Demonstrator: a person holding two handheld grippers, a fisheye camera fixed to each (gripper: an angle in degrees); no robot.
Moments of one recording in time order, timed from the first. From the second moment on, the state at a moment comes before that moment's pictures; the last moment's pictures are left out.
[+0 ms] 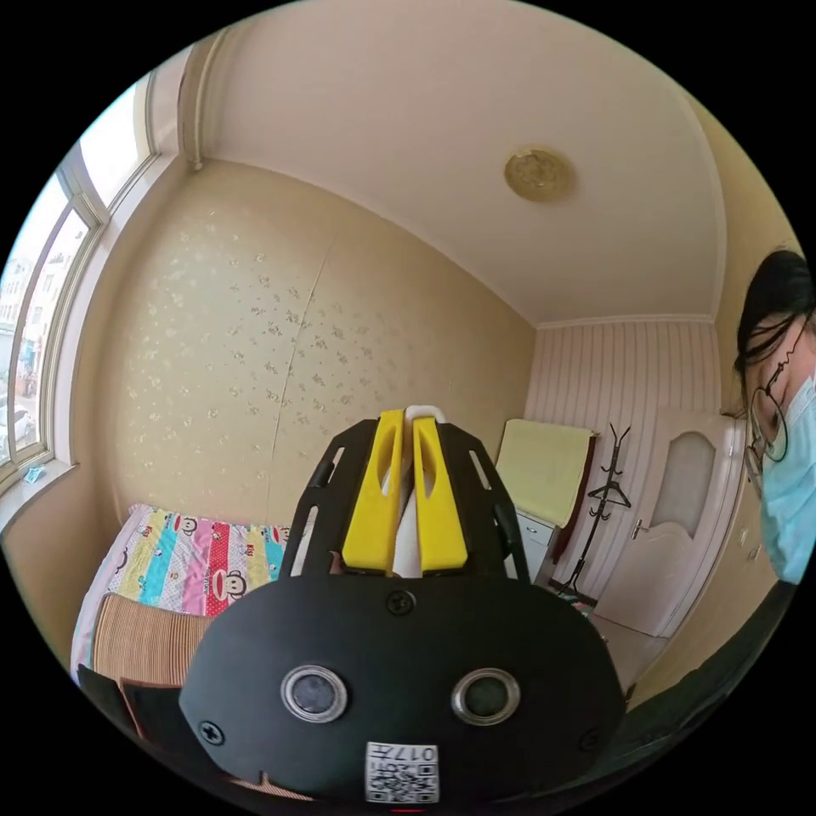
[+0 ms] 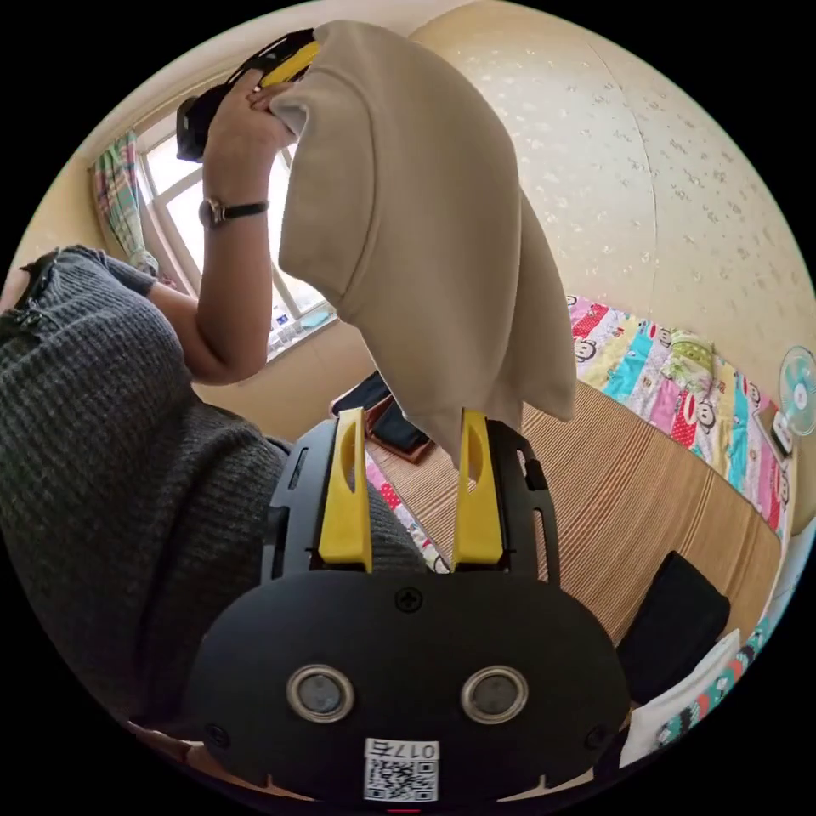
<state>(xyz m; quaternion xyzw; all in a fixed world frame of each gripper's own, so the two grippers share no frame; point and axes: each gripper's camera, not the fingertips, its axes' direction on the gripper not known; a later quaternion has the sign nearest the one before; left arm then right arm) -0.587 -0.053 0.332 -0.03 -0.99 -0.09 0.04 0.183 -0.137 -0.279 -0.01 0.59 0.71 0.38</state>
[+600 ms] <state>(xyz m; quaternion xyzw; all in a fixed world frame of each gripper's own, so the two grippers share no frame) -0.352 -0.159 0.322 0.05 -0.95 -0.23 0.22 0.098 -0.313 -0.308 0.03 0.89 0.46 -0.01</state>
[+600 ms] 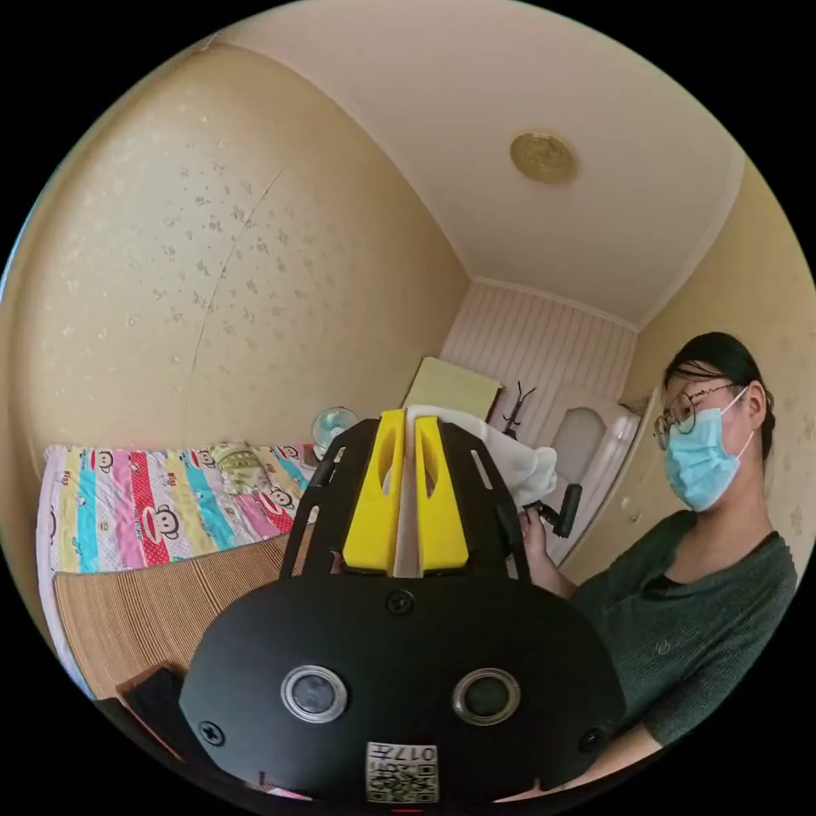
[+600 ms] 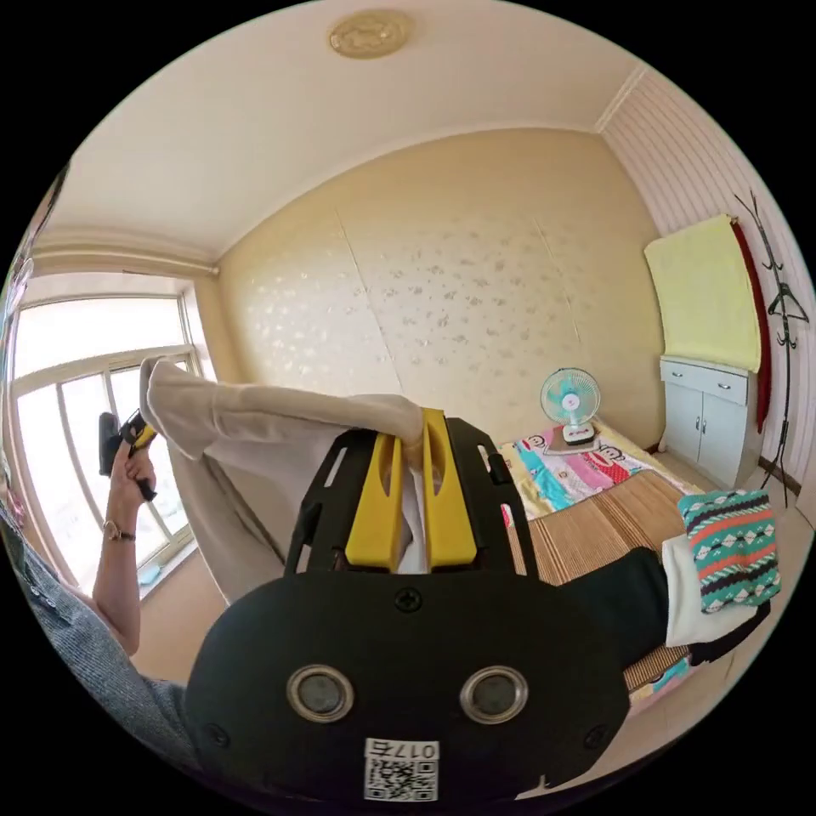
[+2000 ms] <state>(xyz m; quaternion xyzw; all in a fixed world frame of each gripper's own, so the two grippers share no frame) 0.034 0.265 0.060 0.18 -0.58 -0.79 -0.13 0.072 0.421 -0.232 -0.09 0.21 0.97 0.05</state>
